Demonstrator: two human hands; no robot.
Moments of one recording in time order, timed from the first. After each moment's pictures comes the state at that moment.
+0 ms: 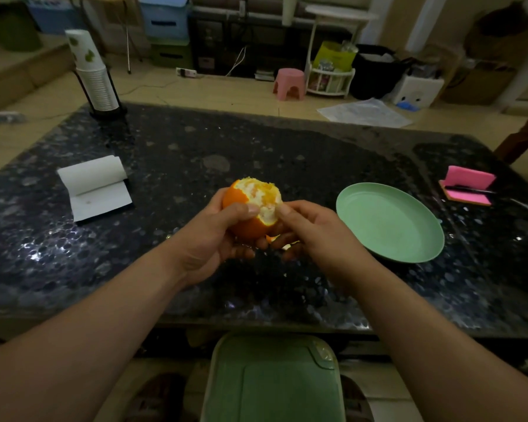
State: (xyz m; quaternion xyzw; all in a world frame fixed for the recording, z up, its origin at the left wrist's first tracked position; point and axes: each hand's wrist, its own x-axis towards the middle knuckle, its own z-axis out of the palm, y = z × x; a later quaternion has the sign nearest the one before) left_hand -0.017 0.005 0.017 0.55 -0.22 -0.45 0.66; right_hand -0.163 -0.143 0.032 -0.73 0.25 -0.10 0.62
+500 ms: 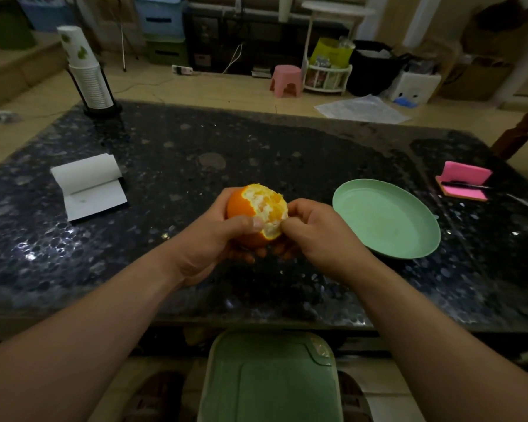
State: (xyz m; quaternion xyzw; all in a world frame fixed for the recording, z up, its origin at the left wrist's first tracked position) left_hand -0.021 0.003 0.012 0.58 -0.26 -0.45 0.62; right_hand -0.166 -0.144 0.036 -0.80 0.26 -0.08 0.54
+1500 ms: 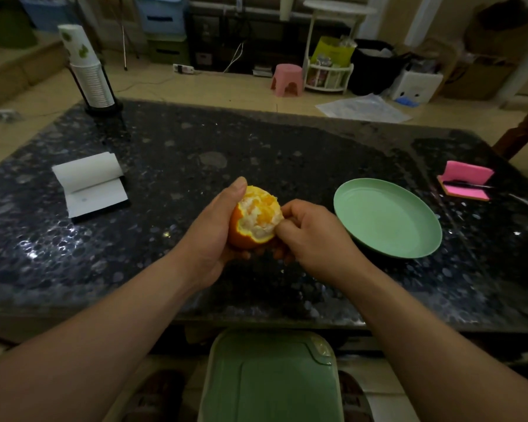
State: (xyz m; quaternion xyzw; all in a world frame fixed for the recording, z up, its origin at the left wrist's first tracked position) left_hand -0.039 -0.004 0.022 0.61 -0.16 -0.41 0.66; right_hand -0.164 -0.132 0.037 -0.85 0.26 -0.10 0.44
